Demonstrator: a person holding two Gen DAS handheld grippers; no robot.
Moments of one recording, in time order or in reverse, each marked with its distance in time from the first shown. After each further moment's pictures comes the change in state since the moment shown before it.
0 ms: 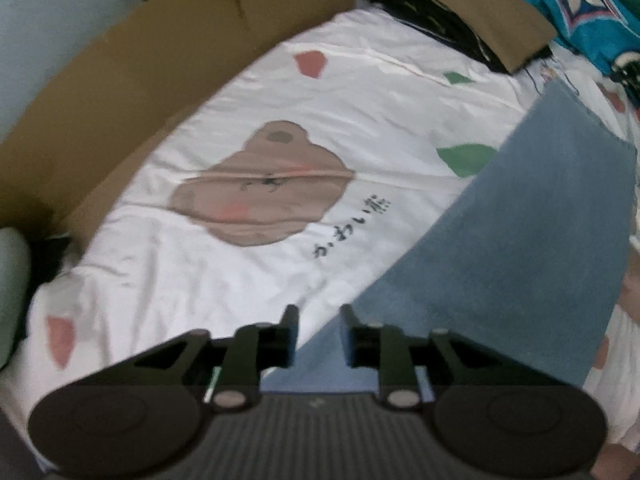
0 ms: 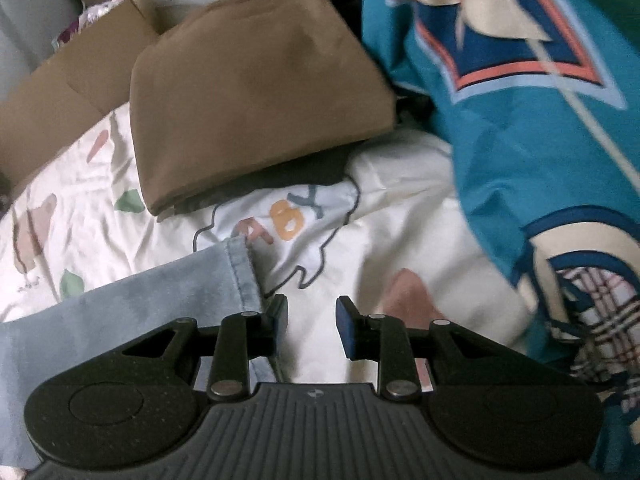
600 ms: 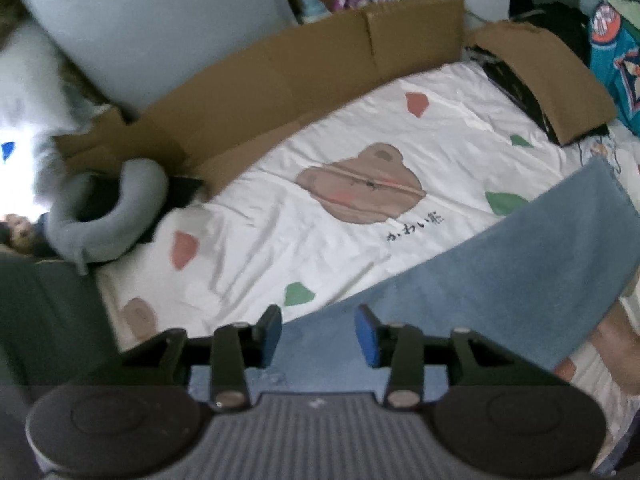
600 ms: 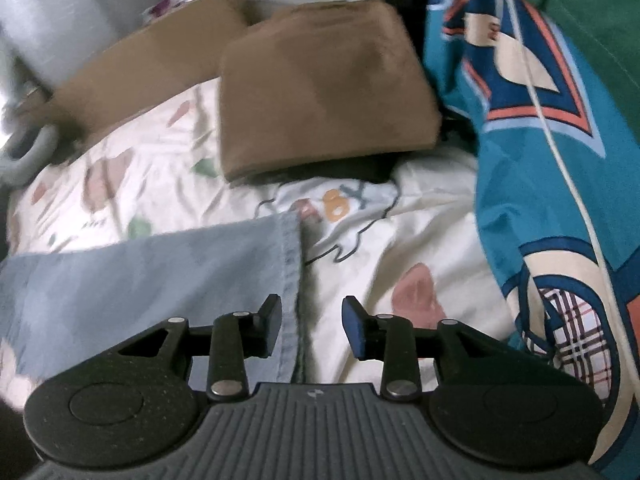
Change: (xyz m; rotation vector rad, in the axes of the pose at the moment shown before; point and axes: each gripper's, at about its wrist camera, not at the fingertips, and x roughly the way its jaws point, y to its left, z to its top) left arm -0.172 -0.008 -0.028 -0.259 -0.003 0.228; right arm -0.055 -0.011 -0.010 -0.194 0.033 0.194
